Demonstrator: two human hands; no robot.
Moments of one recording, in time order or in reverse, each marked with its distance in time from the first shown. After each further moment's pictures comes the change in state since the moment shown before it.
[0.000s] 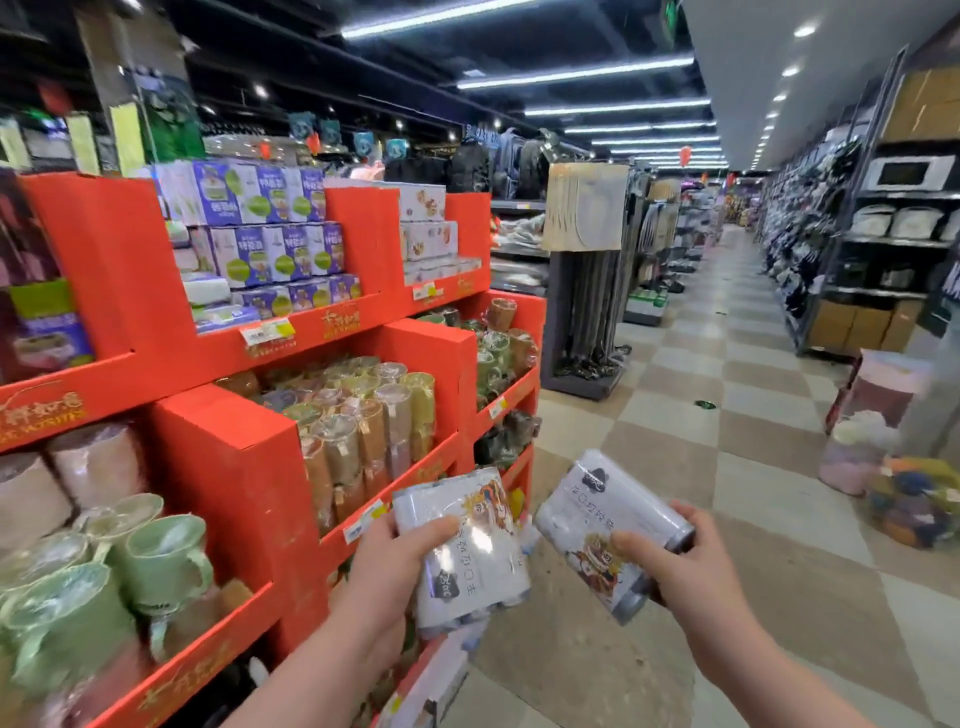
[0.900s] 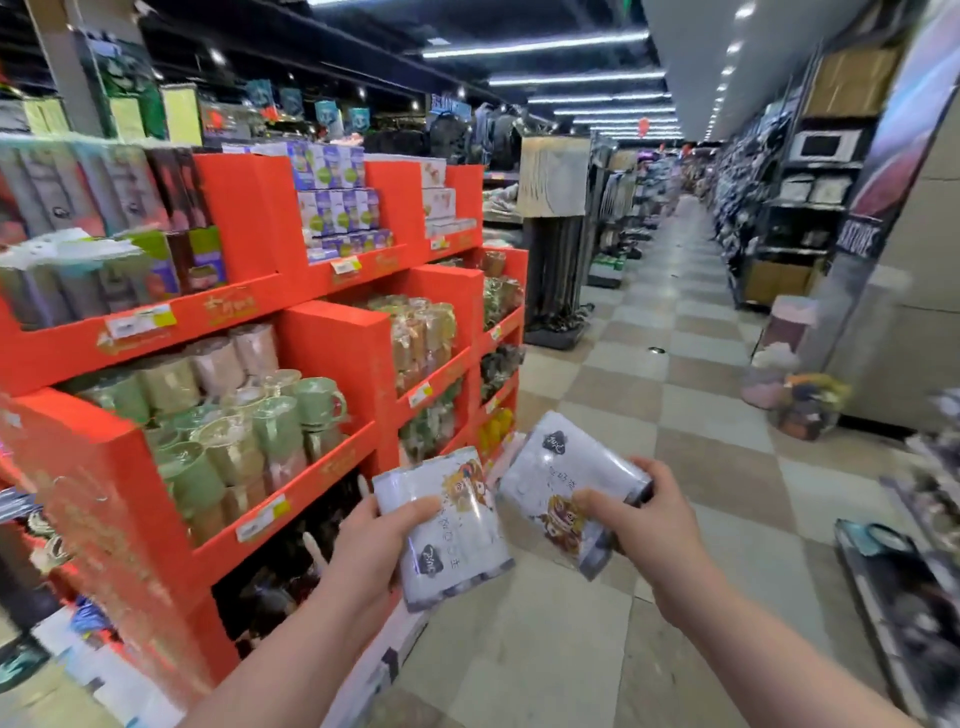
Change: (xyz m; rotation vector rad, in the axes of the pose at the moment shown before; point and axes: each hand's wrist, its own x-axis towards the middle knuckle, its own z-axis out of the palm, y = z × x) left_hand -0.351 -0.017 -0.191 -0.035 -0.042 -0.065; right_hand -0.416 -0.006 0.011 -0.037 0.009 -0.036
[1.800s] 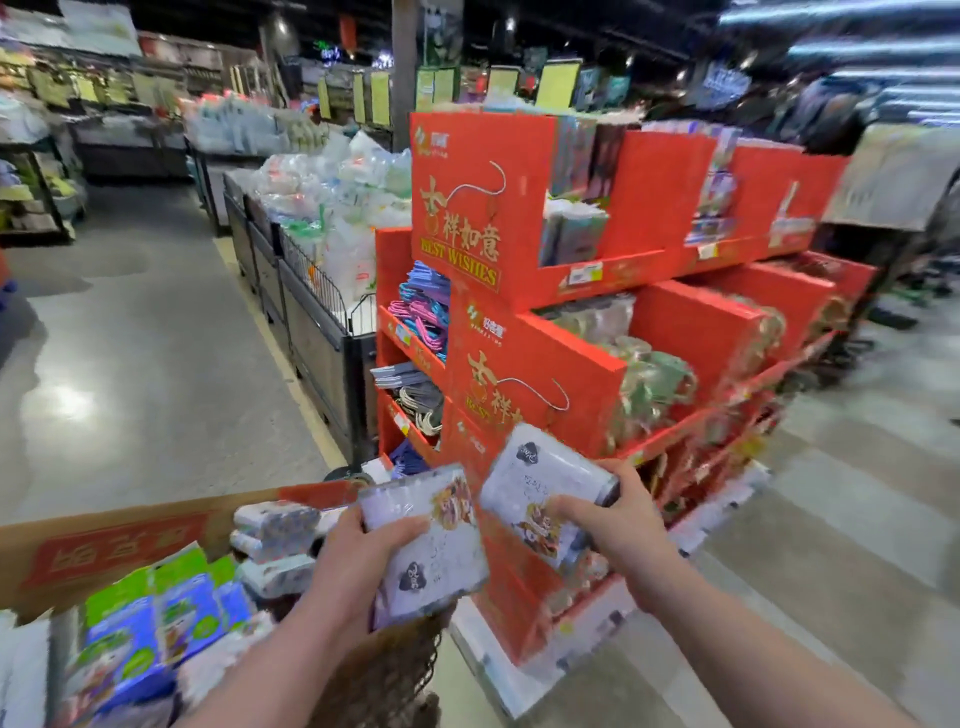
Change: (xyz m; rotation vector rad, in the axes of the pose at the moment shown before) left_hand -0.155 0.081 -0.488 0.006 0.534 0.097; right_hand -0.236 -0.013 0.445 -0.322 -0.597 -0.017
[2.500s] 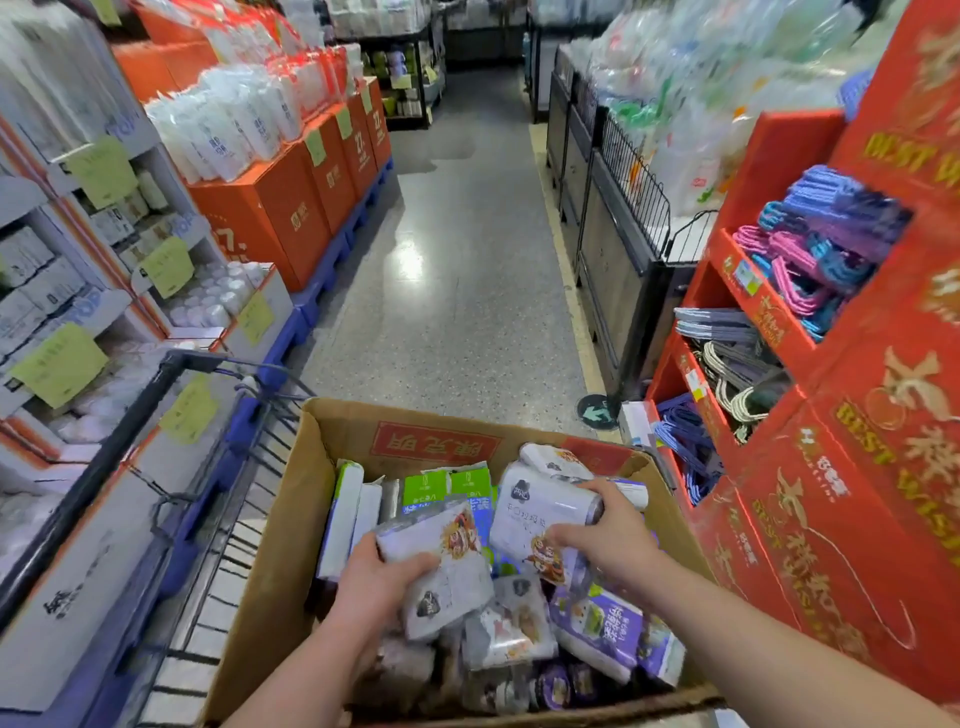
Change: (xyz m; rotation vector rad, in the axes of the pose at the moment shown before) left_hand 0.056 -0.058 -0.252 0.072 0.670 -0.279; right_hand 0.097 0.009 0.336 -0.226 -0.759 0.043
